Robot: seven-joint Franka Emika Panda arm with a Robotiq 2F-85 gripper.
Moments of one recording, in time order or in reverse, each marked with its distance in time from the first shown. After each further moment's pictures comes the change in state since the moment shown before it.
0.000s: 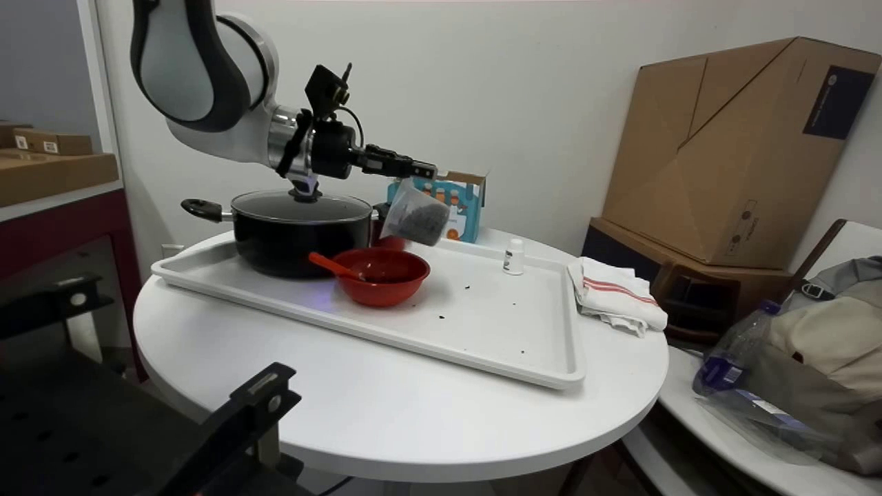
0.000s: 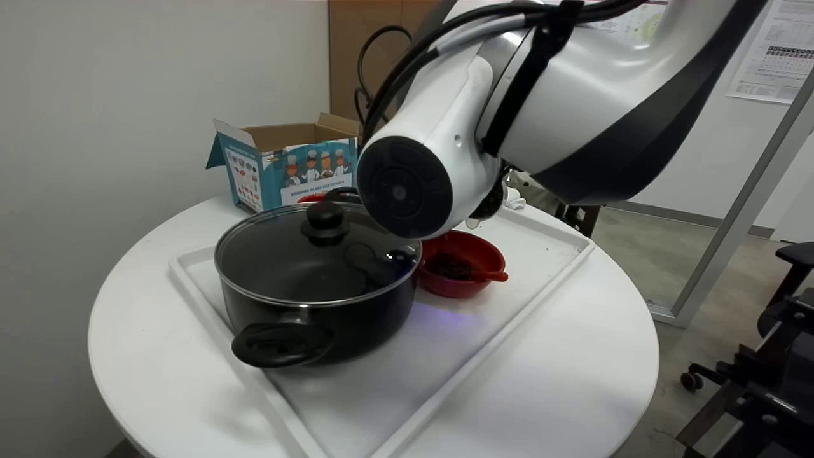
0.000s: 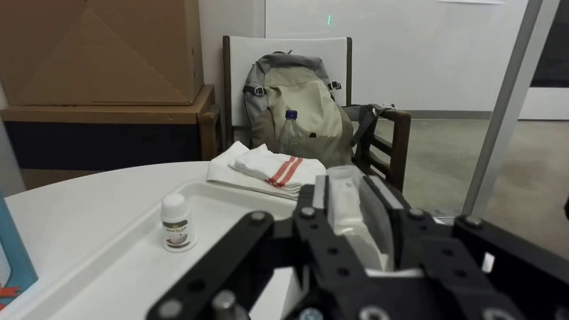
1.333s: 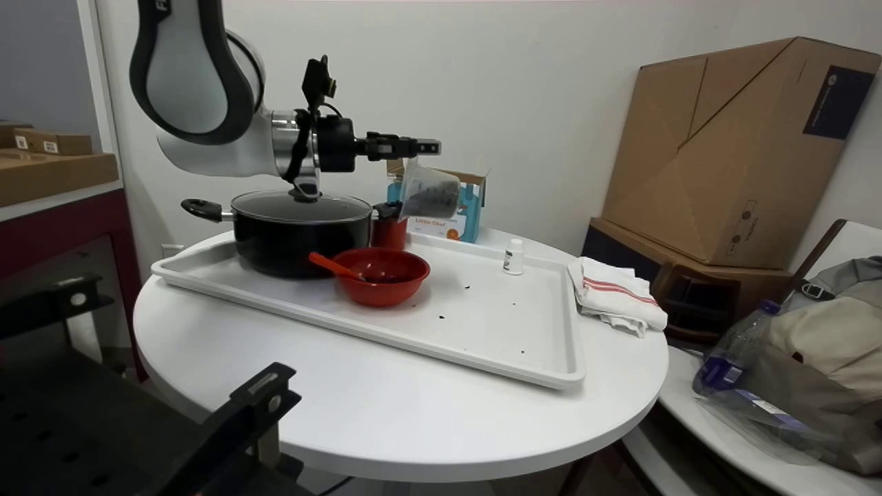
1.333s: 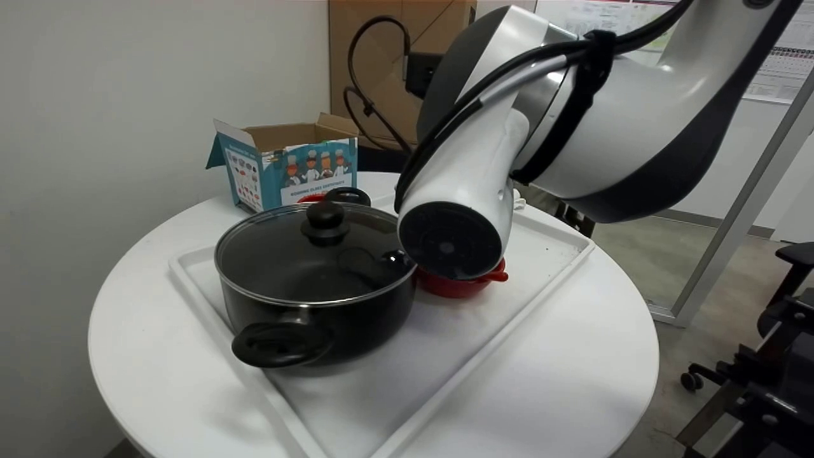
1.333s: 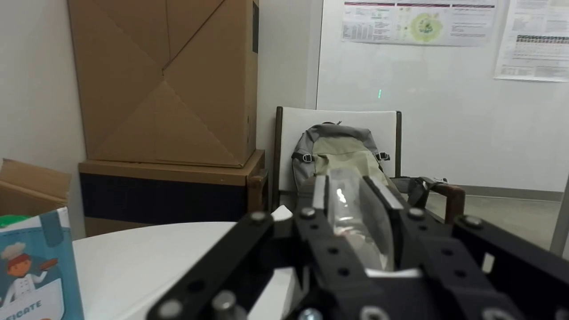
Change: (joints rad) arm 0.007 0.012 0.002 -0.053 -0.205 -0.152 0.048
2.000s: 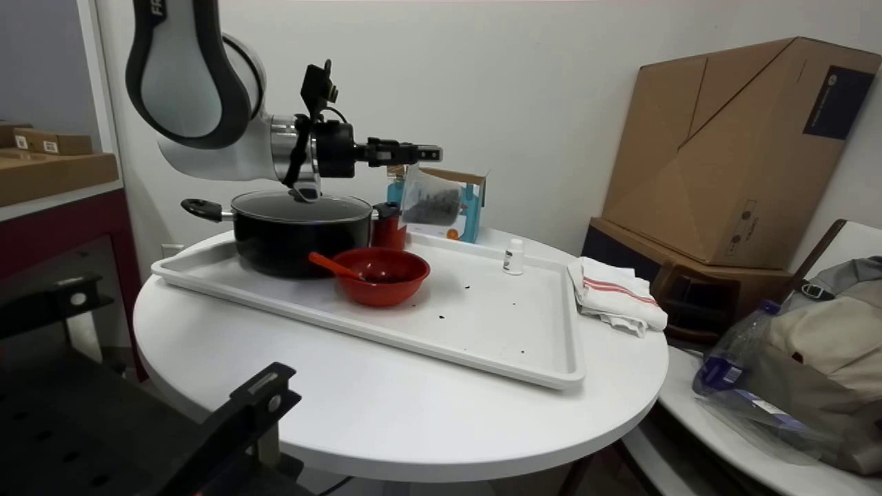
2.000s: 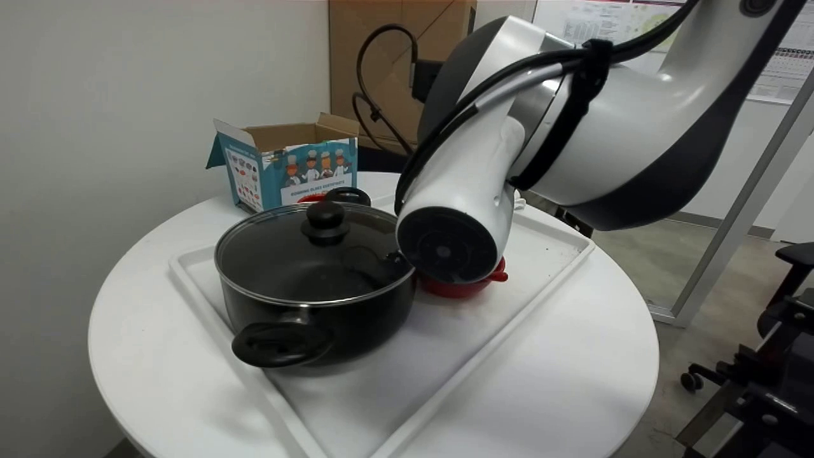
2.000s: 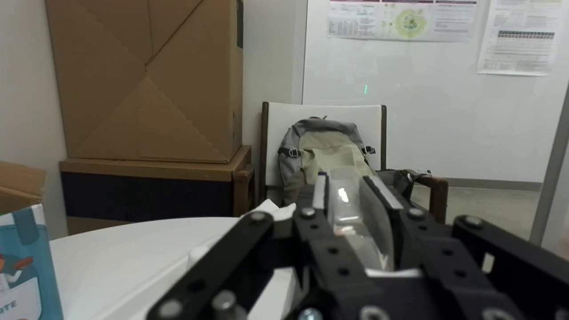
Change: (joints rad) arm -0.014 0.014 0.012 0.005 0.039 -0.008 0.014
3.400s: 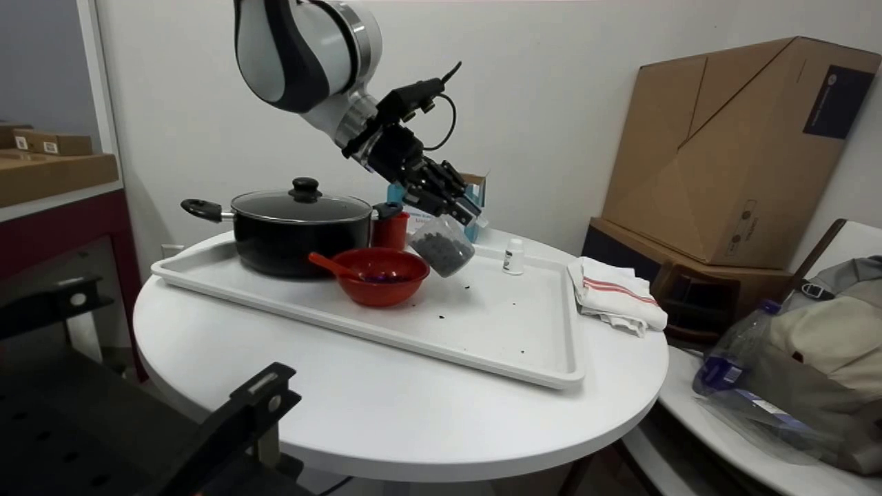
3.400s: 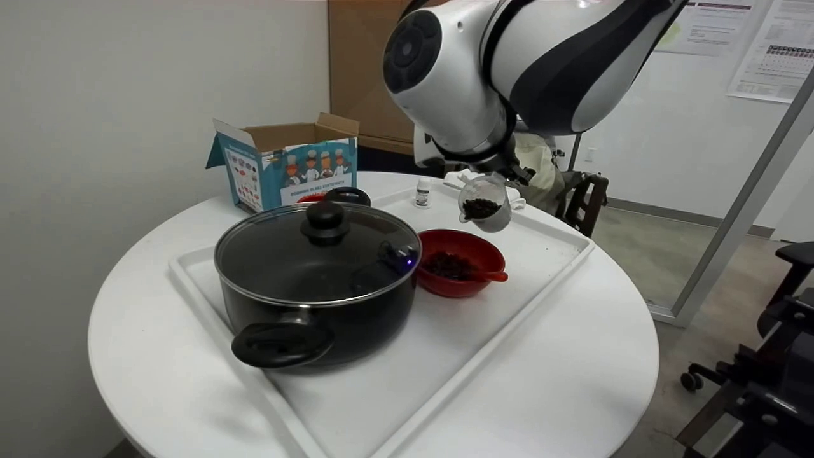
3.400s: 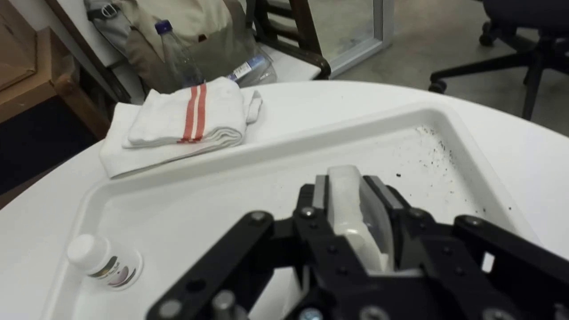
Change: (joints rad) arm -0.254 -0.059 0.011 0.153 0.449 0.502 0.074
